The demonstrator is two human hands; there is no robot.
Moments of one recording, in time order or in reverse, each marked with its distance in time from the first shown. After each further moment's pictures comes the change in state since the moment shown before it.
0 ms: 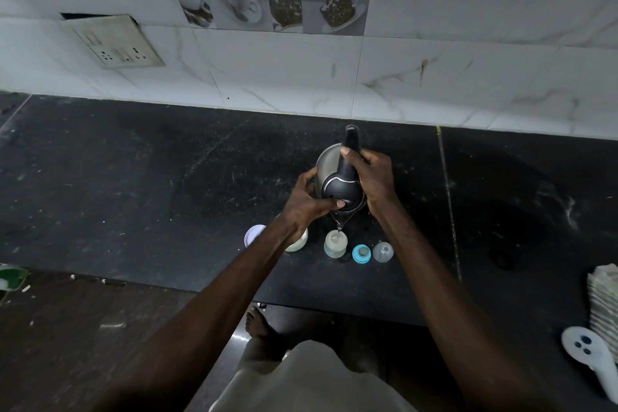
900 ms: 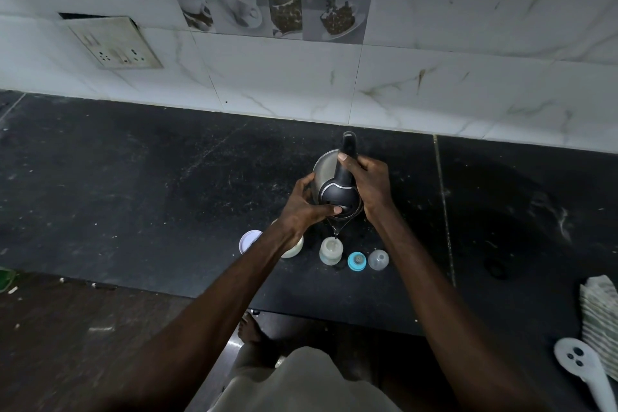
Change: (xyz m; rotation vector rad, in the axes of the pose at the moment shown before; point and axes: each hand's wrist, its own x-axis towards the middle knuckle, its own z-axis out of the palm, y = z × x) left_hand 0.013 -0.009 -0.004 0.038 0.012 -0.009; right_hand 0.008 0.006 -0.001 0.009 0.005 0.018
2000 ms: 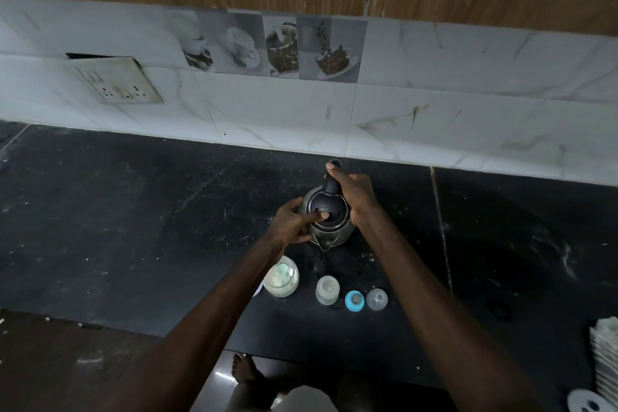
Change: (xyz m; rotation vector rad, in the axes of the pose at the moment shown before) left_hand 0.054 0.031 -0.023 0.201 0.059 -0.087; right_hand 0.075 -0.013 0.023 0.115 -0.023 0.322
